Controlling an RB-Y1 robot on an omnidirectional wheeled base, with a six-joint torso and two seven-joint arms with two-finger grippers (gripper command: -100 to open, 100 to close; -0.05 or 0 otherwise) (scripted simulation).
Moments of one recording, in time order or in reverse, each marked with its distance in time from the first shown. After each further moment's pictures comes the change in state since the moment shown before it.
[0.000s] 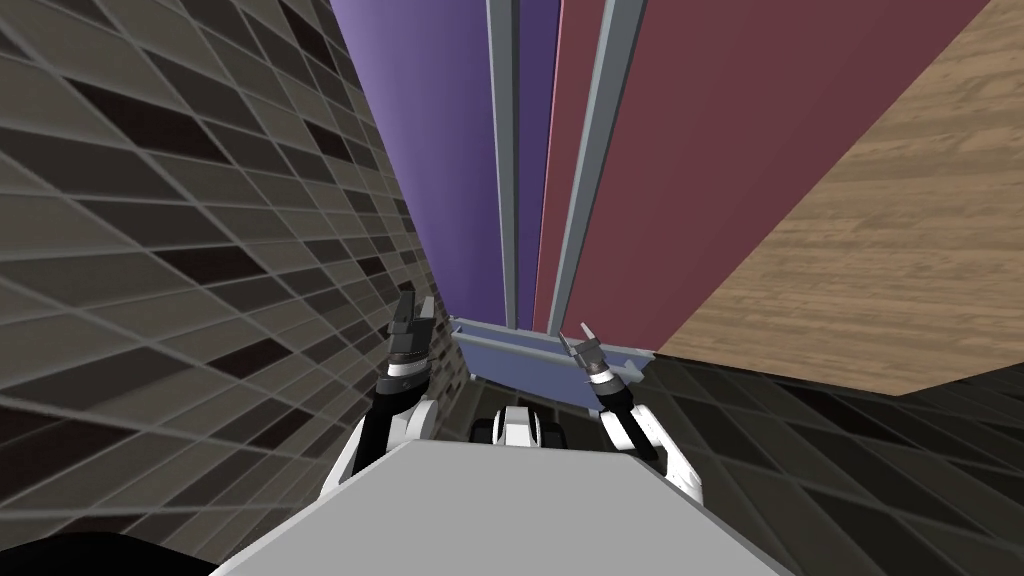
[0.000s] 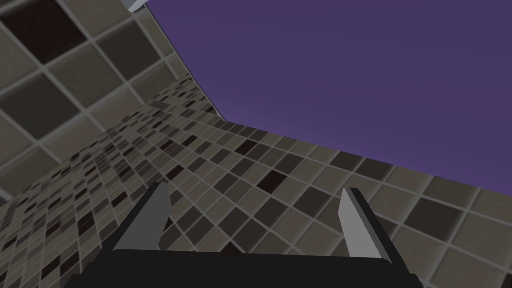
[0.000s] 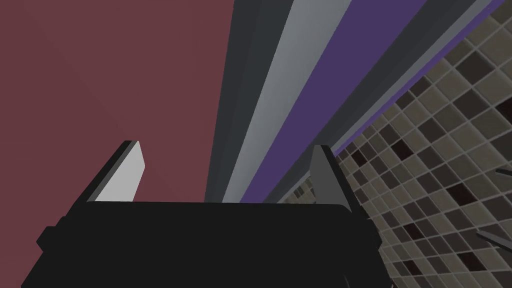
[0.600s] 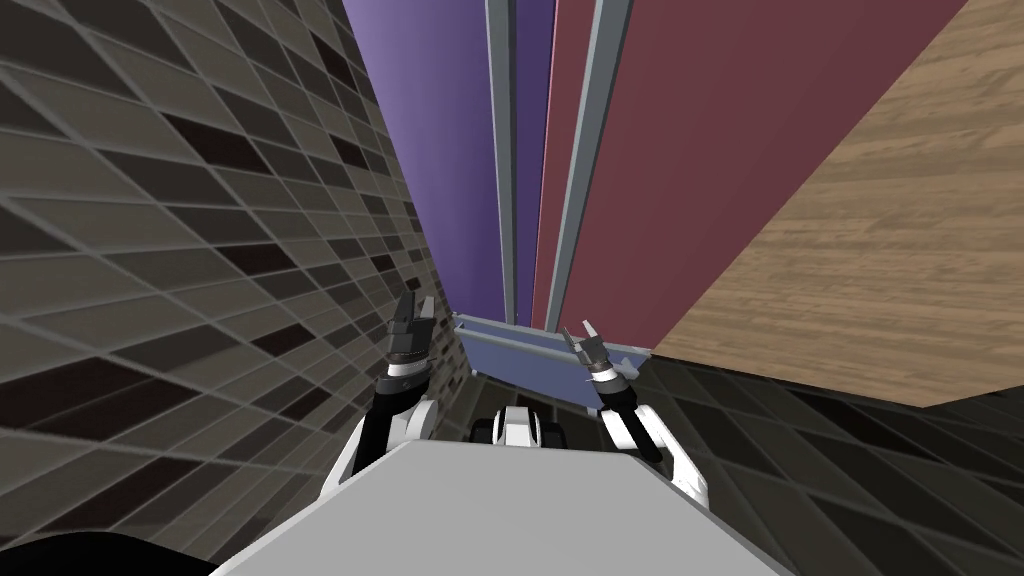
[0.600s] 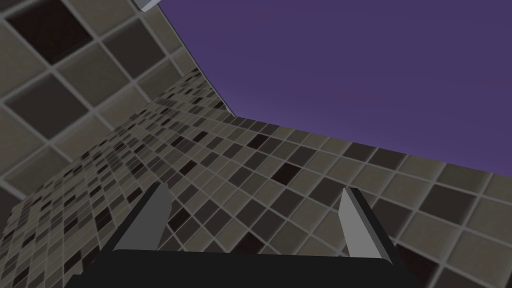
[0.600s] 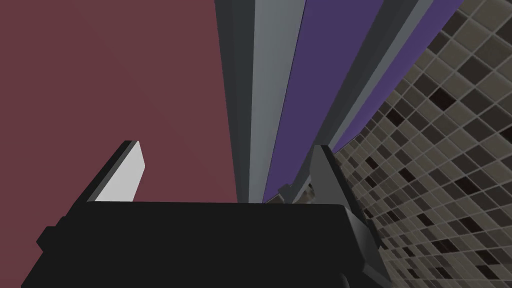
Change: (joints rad) left arm 0.000 0.000 0.000 0.000 0.000 0.000 0.000; right arm 0.023 0.001 0.004 -0.080 -0.047 0.039 -0.159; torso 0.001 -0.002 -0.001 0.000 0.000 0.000
